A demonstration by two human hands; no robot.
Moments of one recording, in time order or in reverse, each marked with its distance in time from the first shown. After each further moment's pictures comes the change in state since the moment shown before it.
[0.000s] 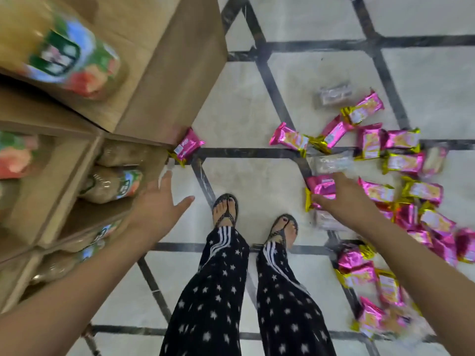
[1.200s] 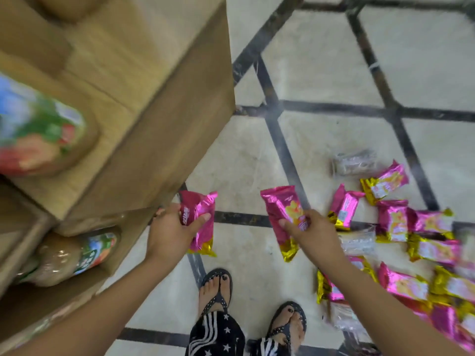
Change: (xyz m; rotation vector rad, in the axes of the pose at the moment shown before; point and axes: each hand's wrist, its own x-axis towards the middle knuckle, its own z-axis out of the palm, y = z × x) left_hand 0.168 0.047 0.035 -0.614 0.161 -0.074; right_hand 0.161 -0.087 0.030 0.413 0.157 -0.058
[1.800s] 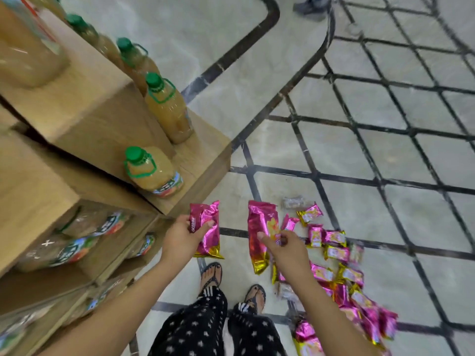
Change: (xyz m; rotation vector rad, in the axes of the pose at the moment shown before) left_hand -0.267 0.170 -0.285 -0.316 0.002 0.008; right_hand -0.346 -0.217 -0.209 0.234 0.022 0.000
